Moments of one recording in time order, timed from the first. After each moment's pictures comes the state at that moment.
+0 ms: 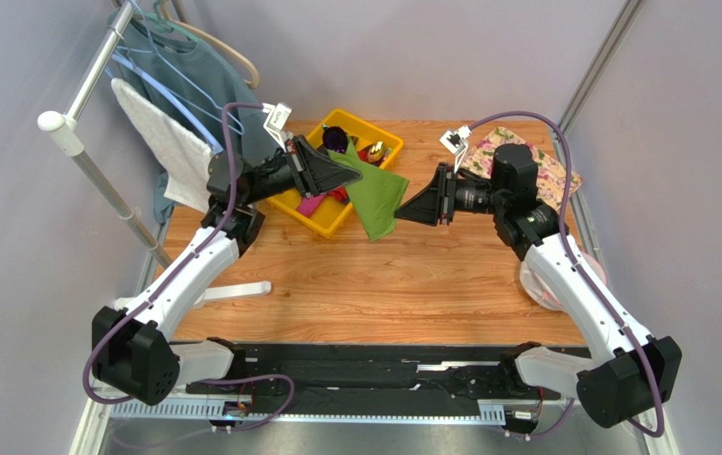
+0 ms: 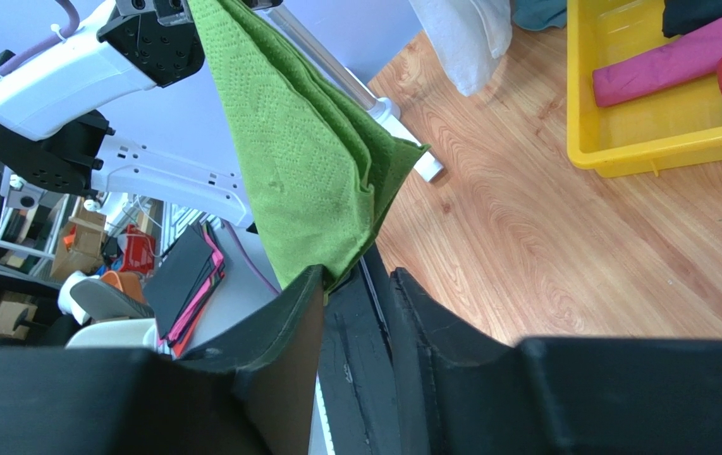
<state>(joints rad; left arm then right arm) -0.39 1.24 1.02 0.60 0.87 -0.99 0.37 1.17 1.11 -0.17 -0.96 0.50</state>
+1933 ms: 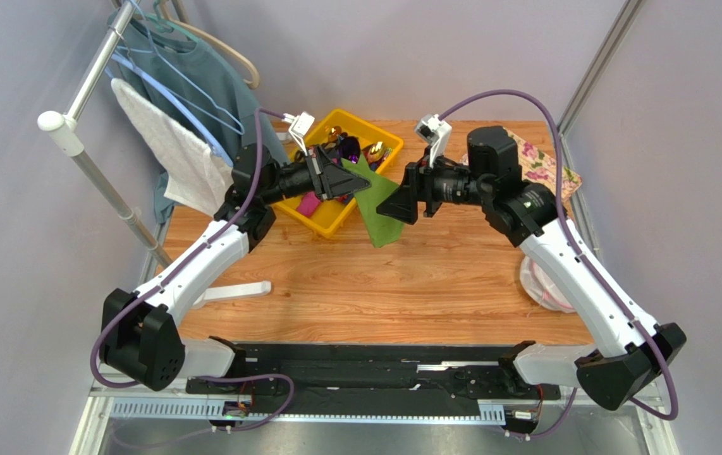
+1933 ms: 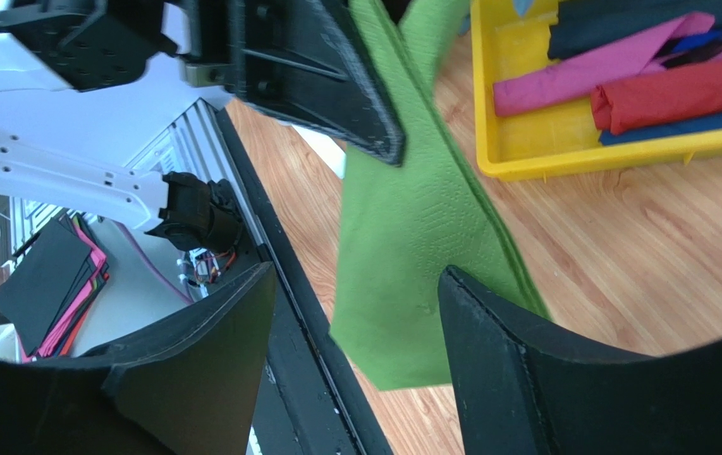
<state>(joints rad) -0.43 1.32 1.03 0.36 0.79 -0.89 0.54 1.25 1.43 -0.54 -0.62 0.23</state>
